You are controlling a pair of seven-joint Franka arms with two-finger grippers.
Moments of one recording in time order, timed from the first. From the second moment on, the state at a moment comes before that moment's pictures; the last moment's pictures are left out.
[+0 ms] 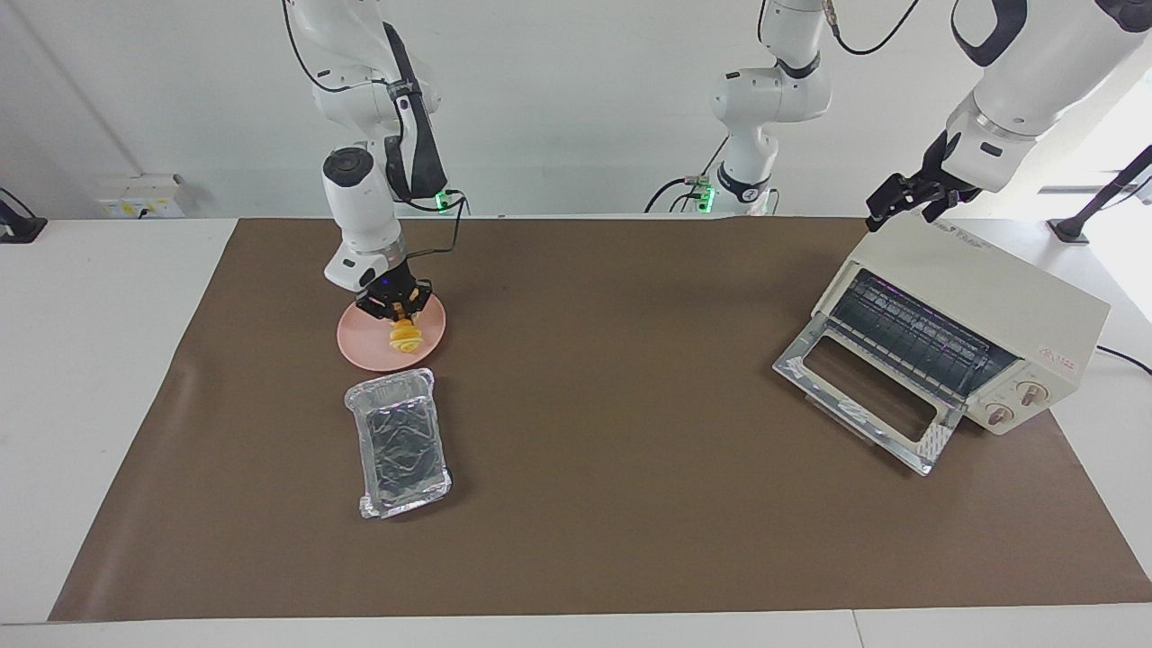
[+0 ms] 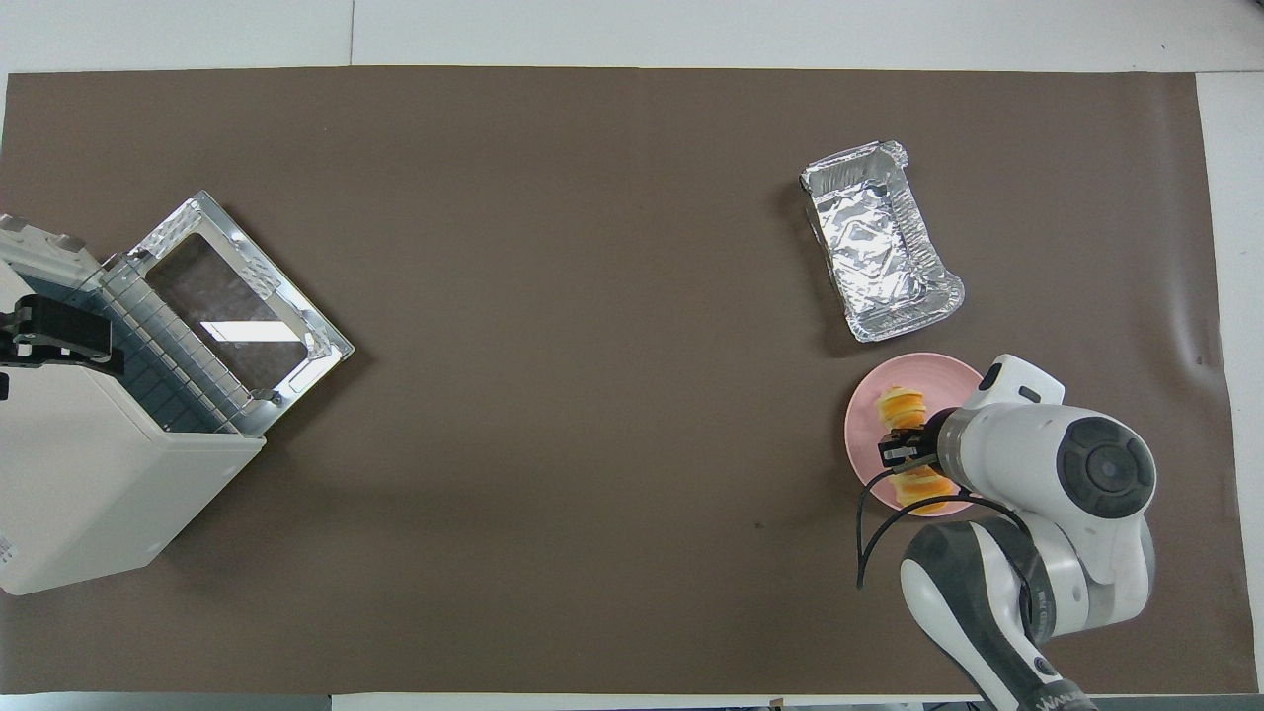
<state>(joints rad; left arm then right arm) -0.03 -0.06 0.03 -1.63 -0.02 1.41 -0.13 0.11 -0.15 0.05 -2.57 -0.01 2.47 -0.07</state>
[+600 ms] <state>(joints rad) -0.03 -0.06 0.03 -1.63 -0.02 1.41 -0.13 0.03 -0.19 0.04 -1.99 -0.01 1.78 -0.08</state>
